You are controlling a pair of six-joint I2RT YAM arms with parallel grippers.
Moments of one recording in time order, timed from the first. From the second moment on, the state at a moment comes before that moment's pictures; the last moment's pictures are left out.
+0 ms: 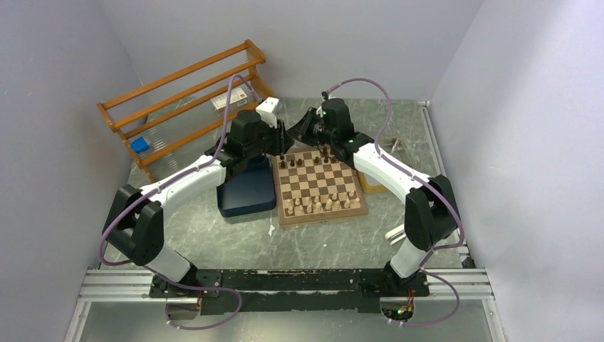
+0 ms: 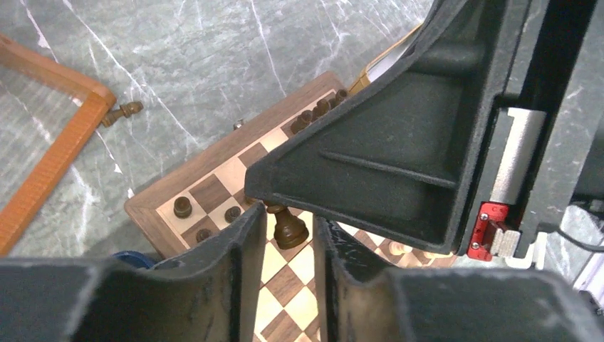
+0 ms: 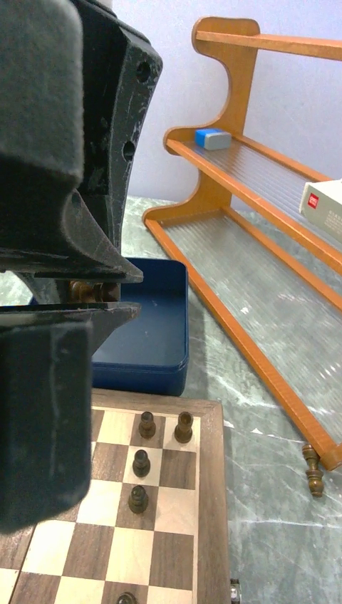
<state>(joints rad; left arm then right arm) -0.61 1.54 1.12 0.08 0.12 -0.32 0.55 1.67 1.29 -0.02 -0.20 0.82</state>
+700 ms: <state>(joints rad) -0.61 1.53 1.03 0.17 0.42 0.15 0.34 1.55 1.19 -0.08 -0.55 0.65</state>
